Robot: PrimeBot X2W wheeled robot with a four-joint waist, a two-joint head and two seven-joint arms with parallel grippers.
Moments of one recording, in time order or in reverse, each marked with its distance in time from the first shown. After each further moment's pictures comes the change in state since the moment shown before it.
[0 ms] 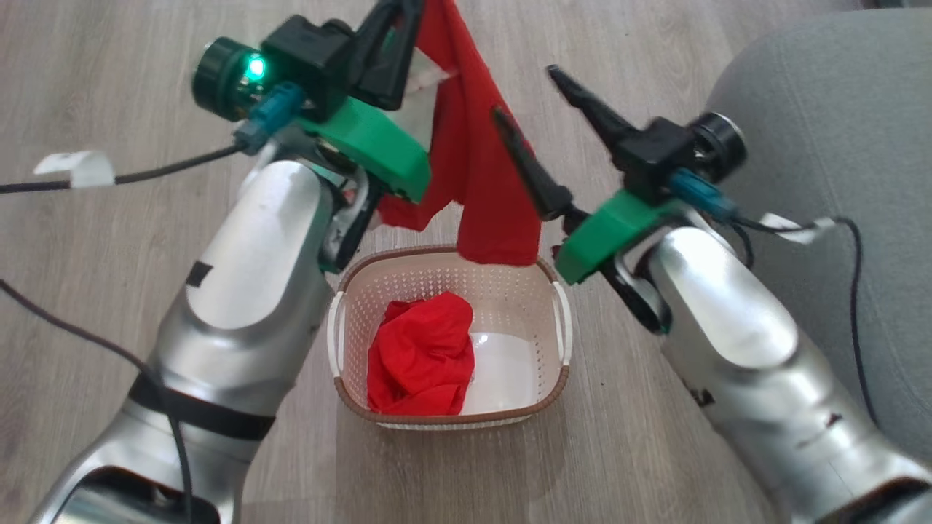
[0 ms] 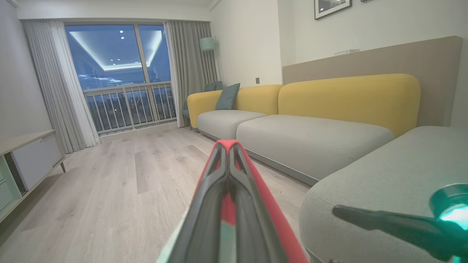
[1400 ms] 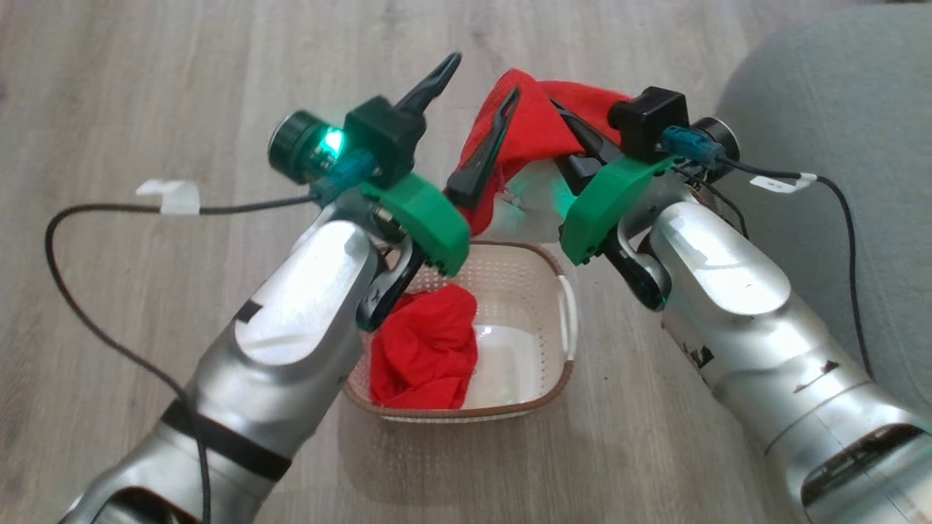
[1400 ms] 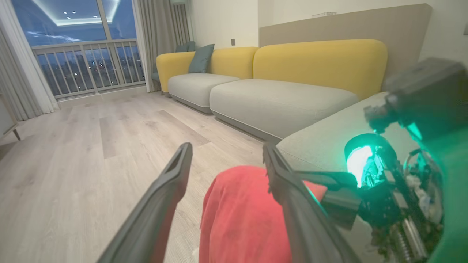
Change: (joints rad) left arm 0.039 0.009 -0.194 0.053 -0.116 -0.014 0.000; right arm -0.164 0.007 0.129 0.339 0.238 0.000 0.000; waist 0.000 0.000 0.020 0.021
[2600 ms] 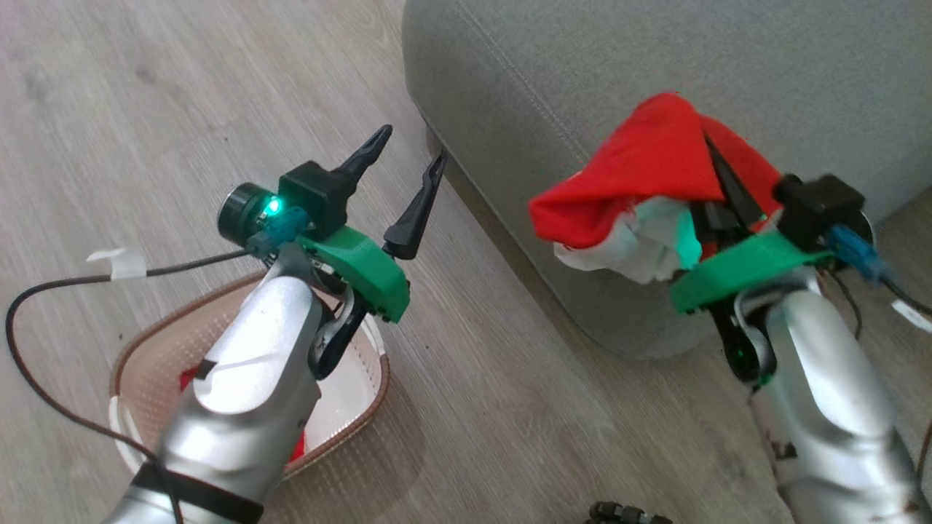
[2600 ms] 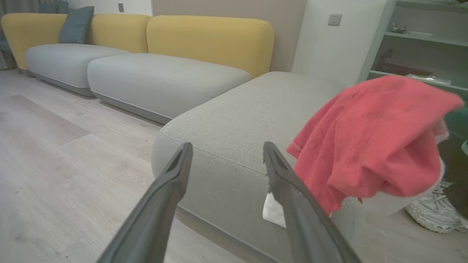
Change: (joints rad) left arm 0.176 0.037 0.170 0.007 0.079 -0.083 0.000; right arm 0.398 -0.045 -0.459 -0.439 -0.201 0.000 0.000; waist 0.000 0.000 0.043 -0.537
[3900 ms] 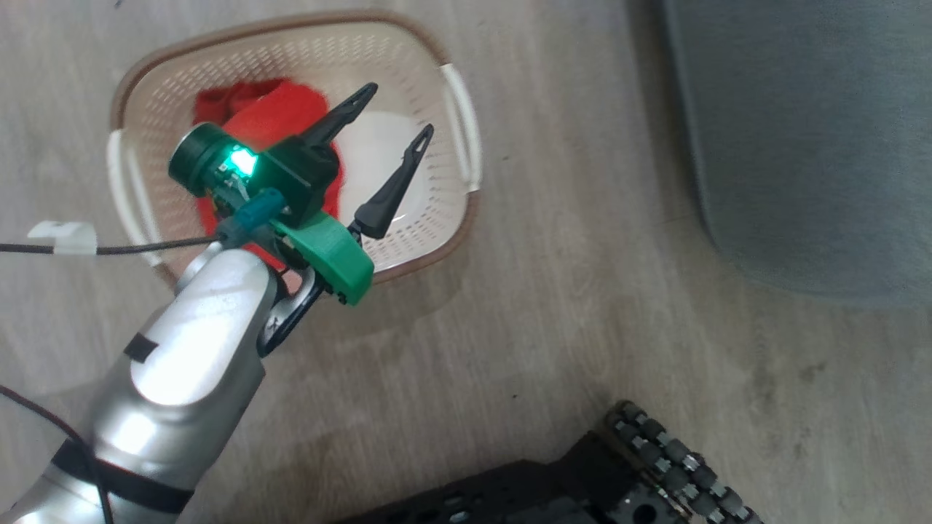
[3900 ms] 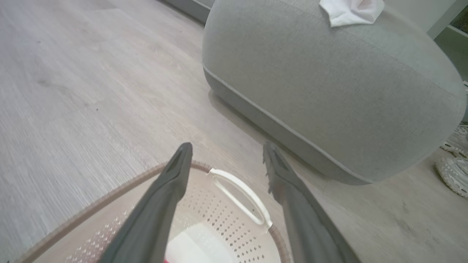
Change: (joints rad) left arm -0.061 0.180 -0.106 -0.186 0.035 -0.026 0.043; right arm -0.760 -0.232 -0.916 0.341 -0.430 0.000 0.040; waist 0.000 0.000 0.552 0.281
